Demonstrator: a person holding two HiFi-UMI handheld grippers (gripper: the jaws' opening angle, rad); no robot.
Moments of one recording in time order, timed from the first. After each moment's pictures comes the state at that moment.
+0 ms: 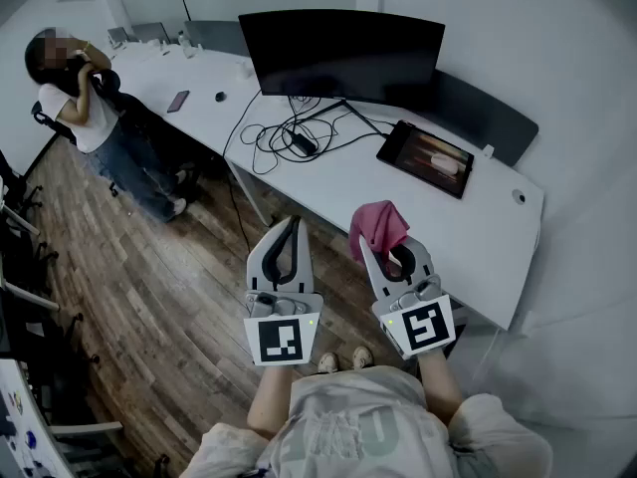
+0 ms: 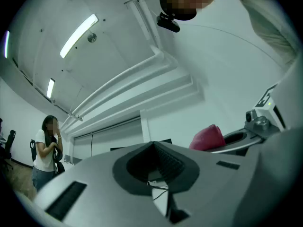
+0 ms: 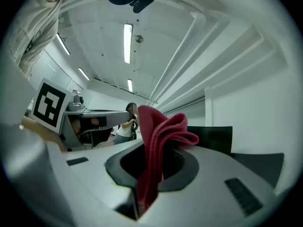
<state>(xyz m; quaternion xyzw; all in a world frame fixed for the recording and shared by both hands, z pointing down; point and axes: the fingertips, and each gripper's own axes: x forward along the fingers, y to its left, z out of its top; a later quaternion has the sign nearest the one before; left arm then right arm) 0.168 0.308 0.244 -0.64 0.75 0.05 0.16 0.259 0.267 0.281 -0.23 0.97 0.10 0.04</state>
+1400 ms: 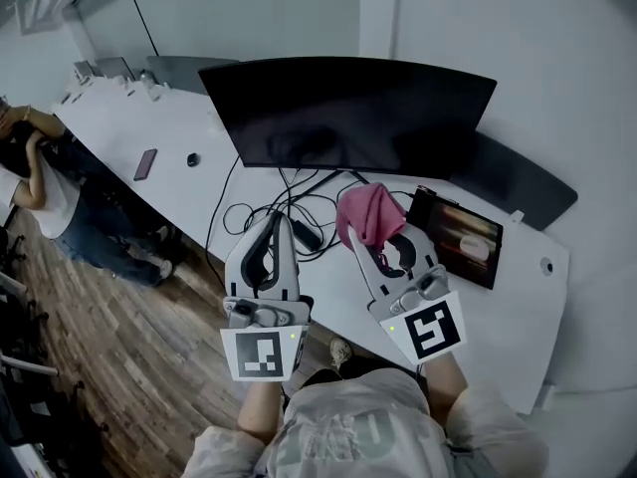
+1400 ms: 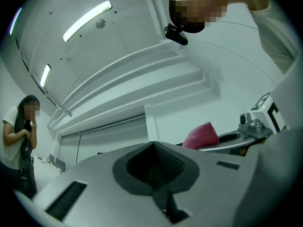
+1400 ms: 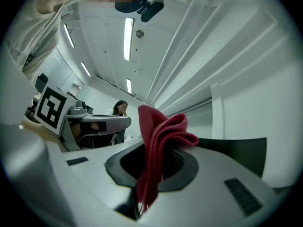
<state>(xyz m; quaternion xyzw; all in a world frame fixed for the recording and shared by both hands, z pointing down) -0.011 0.035 0.221 -0.66 0.72 0.09 0.18 0.076 -0.001 0.239 -0.23 0.96 0.14 0.08</state>
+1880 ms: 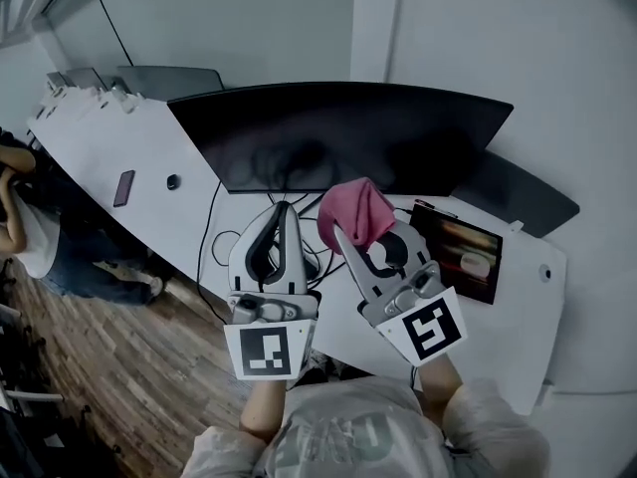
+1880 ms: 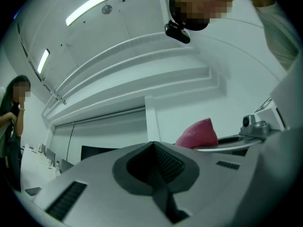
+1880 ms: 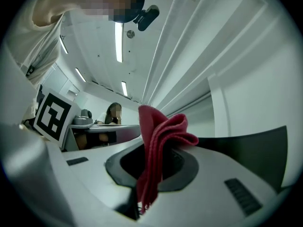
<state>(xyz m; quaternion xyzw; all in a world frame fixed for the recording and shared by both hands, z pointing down) -0.047 -0.071 0.210 -0.69 0.70 0.09 0.15 0.022 -0.079 0.220 -0.23 0.96 0.12 0.10</state>
